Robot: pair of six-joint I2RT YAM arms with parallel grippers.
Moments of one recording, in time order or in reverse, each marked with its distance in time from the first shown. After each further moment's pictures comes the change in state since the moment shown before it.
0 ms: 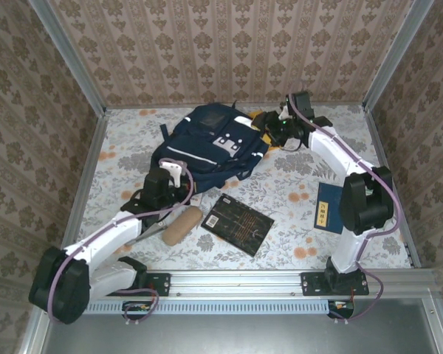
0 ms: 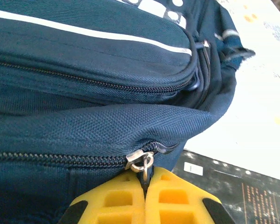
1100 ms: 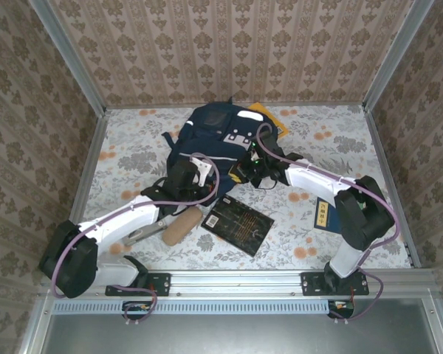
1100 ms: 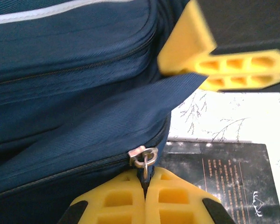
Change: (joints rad) left arm -0.174 0.178 0.222 -0.183 -0.012 0.088; right arm 0.266 -0.110 -0.369 0.194 0.056 0.307
